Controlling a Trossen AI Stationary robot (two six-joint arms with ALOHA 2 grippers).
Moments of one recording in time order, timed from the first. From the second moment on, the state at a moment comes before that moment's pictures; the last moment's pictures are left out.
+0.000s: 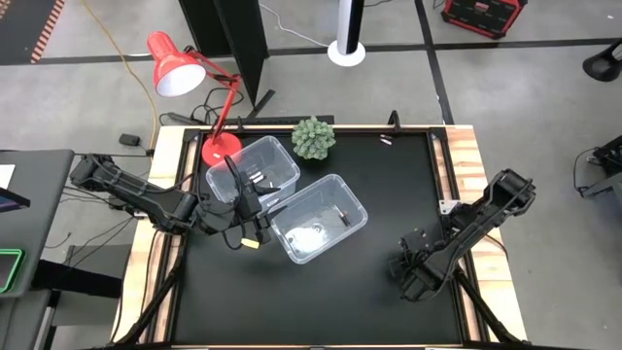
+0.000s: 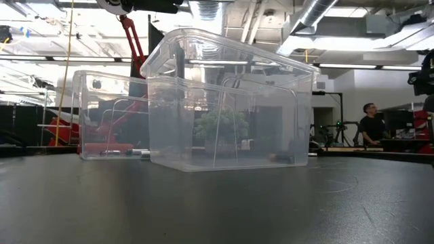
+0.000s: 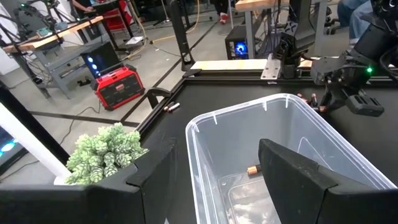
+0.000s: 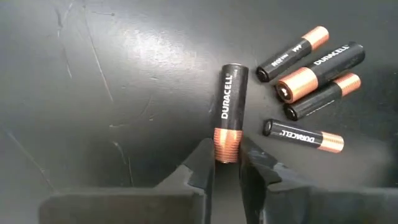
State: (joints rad) left arm -0.35 1.15 0.89 -0.04 -0.81 -0.02; right arm 0.78 1.63 0.76 -0.94 0.26 2.03
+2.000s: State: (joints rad) left arm -0.35 1.15 0.89 -0.04 -0.81 -0.03; right arm 0.51 1.42 1.15 -0.65 0.76 0.50
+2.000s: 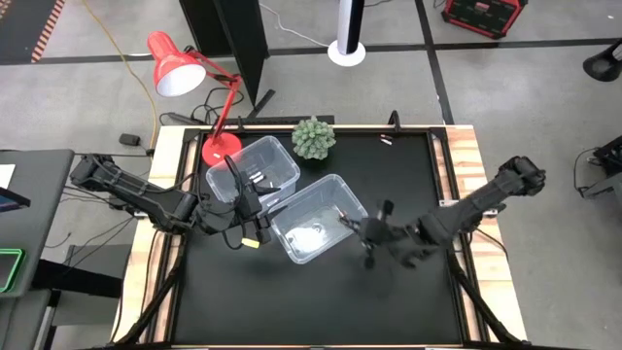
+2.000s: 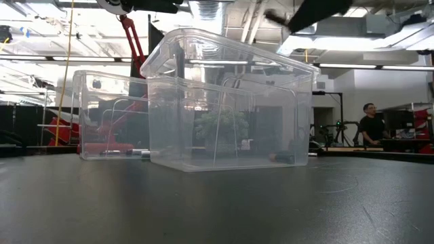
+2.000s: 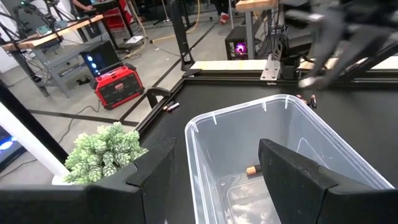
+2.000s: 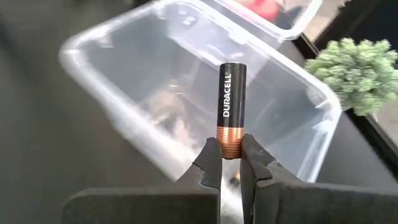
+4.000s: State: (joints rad) left arm -0.34 1.15 0.89 -0.05 -0.81 -0.02; right arm 0.78 1.35 0.74 -1.15 0.19 1.49
